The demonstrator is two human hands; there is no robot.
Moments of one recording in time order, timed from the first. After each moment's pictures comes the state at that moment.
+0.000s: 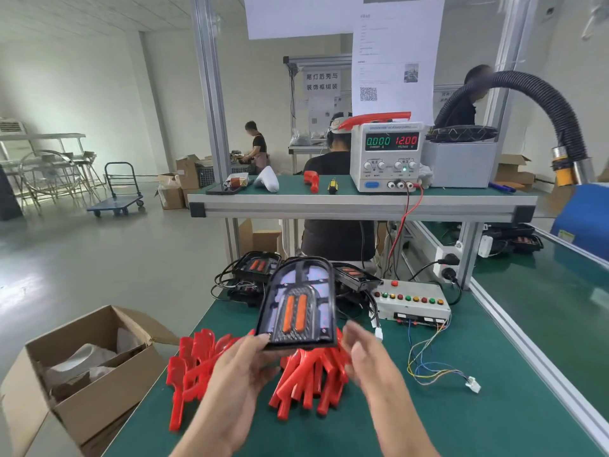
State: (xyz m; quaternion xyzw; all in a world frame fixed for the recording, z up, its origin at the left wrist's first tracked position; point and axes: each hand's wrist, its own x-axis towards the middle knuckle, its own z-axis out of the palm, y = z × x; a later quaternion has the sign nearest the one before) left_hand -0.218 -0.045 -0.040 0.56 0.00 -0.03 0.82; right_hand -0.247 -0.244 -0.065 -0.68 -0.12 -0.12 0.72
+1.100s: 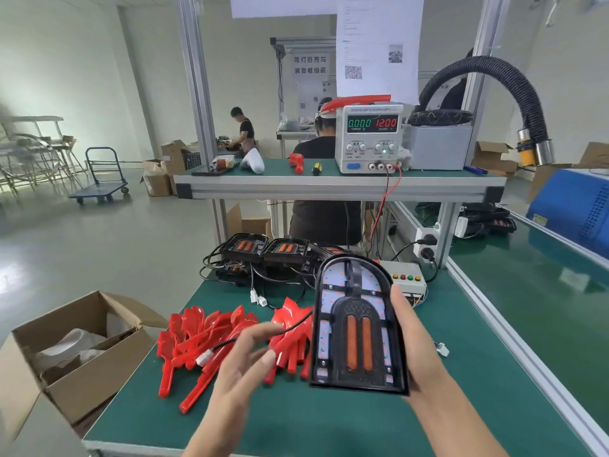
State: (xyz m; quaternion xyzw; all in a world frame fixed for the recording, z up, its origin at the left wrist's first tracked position) left_hand -0.255 -0.049 -0.081 0.70 -0.21 0.05 0.68; right_hand -0.257 -0.297 -0.041 -0.45 -0.03 0.06 0.89
